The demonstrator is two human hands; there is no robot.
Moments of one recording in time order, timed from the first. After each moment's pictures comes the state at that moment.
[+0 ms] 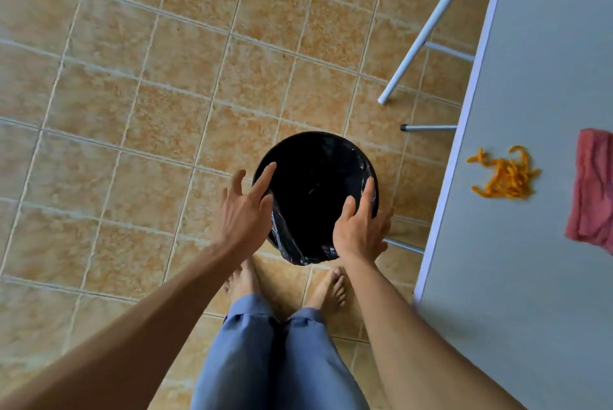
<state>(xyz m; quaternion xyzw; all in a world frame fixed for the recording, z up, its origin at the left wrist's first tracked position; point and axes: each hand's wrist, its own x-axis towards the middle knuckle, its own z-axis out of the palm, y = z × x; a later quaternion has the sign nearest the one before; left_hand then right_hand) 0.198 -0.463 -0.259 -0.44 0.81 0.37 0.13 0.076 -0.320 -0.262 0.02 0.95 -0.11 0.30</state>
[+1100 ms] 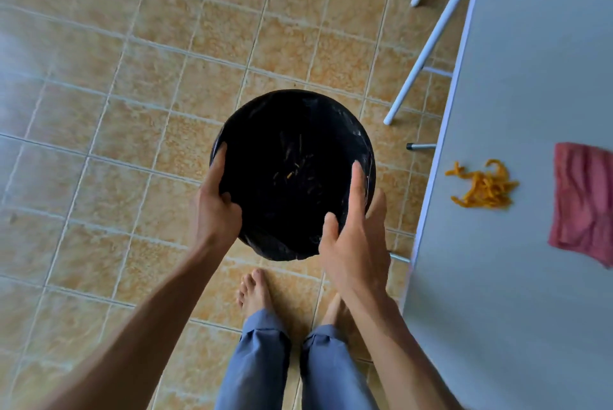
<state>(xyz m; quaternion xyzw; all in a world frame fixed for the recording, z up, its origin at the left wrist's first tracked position) 0.194 -0.496 -0.180 -0.56 0.71 0.43 -0.08 0.087 -0.340 -0.141 -0.18 0.93 -0.20 0.27</state>
